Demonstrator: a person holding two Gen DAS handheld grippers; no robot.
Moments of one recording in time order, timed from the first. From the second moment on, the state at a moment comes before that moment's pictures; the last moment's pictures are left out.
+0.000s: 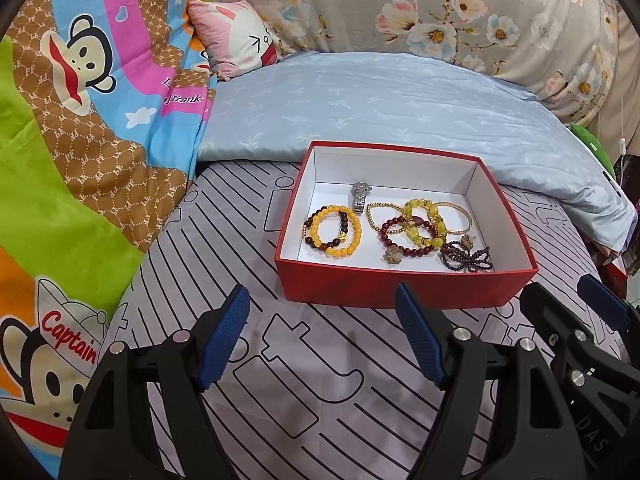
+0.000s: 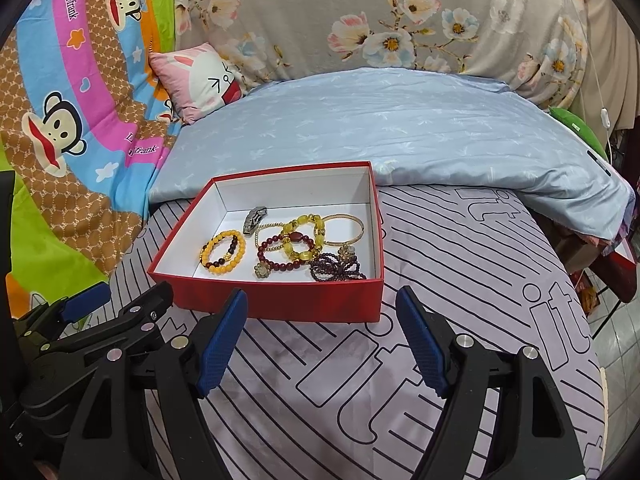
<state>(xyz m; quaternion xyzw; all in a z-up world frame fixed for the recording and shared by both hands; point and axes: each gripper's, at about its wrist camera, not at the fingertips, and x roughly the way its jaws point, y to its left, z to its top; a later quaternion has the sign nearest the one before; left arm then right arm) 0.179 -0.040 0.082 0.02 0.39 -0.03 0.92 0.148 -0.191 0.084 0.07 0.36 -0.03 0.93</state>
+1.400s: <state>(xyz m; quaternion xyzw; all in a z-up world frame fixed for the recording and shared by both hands) 0.175 -0.041 0.084 0.03 0.38 -0.01 0.92 0.147 -0.188 0.086 0.07 0.36 -0.03 0.93</state>
